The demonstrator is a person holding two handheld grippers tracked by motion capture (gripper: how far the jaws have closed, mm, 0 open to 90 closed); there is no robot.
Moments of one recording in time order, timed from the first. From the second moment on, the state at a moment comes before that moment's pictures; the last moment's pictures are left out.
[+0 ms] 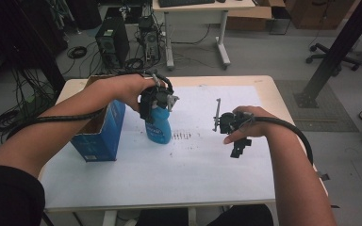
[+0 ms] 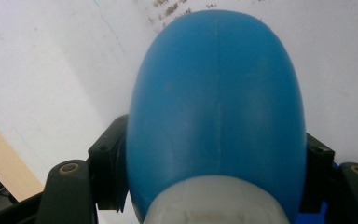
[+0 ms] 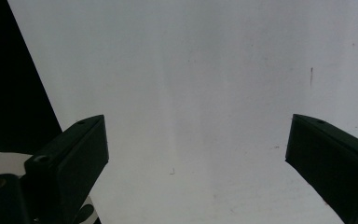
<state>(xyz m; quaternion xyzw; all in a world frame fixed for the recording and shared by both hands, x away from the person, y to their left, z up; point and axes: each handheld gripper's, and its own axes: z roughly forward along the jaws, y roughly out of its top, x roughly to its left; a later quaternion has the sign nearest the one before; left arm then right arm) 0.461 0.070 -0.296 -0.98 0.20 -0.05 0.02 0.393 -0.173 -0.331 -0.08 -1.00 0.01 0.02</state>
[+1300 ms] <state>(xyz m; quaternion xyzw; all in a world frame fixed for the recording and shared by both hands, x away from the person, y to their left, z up) 0.447 0.066 -0.249 -0.99 0.10 -0.04 0.03 0.390 -0.172 -0.329 -0.07 -1.00 0.01 0.02</state>
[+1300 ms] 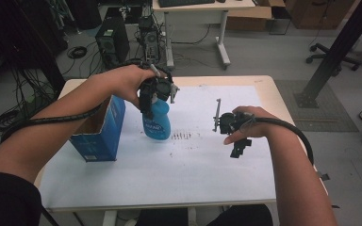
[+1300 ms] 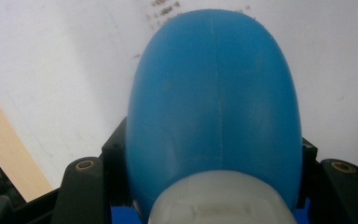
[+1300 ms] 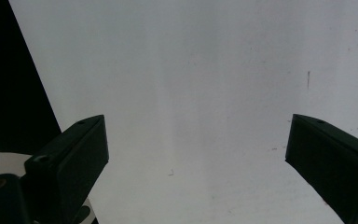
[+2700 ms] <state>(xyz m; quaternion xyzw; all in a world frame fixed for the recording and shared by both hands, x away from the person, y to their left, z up) 0.423 0.114 -0.147 -0.93 -0.36 -0.03 -0.02 0.394 -0.166 -0.321 -0.04 -1.00 0.01 0.00</state>
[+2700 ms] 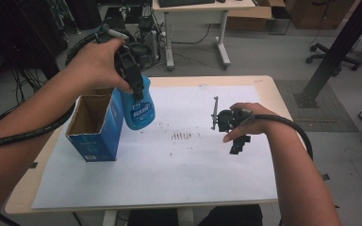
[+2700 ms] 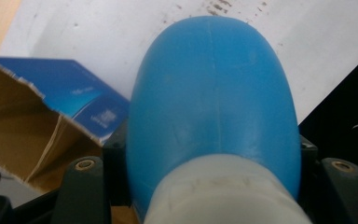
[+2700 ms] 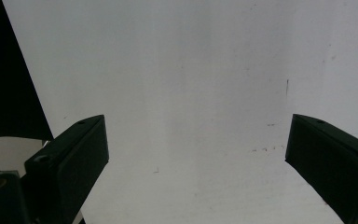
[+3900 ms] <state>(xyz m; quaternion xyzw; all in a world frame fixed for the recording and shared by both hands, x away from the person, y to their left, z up) 0.423 0.197 -0.042 -0.78 -0.62 -0.03 -0.02 0.402 -0.163 -0.319 -0.02 -1.00 0.01 -0.01</state>
